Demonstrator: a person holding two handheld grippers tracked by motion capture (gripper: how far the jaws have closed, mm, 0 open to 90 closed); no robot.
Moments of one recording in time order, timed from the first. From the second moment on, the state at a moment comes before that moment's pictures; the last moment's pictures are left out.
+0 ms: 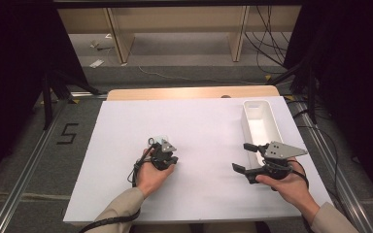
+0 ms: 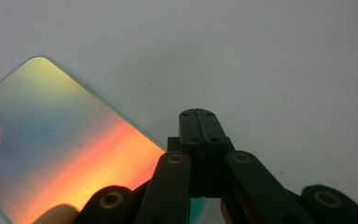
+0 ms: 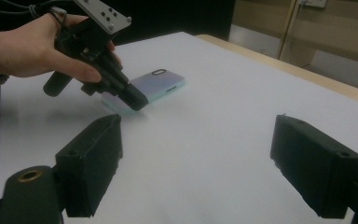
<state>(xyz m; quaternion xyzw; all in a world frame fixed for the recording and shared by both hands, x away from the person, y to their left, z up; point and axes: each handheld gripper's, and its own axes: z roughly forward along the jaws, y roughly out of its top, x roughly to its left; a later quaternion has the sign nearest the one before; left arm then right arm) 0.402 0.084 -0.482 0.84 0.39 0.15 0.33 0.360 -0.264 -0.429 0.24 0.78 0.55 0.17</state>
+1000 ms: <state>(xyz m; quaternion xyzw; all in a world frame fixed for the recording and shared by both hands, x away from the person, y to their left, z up) 0.394 0.100 -0.480 0.86 0.41 0.14 0.28 0.361 -0.267 -0.430 0.25 0.78 0.55 0.16</state>
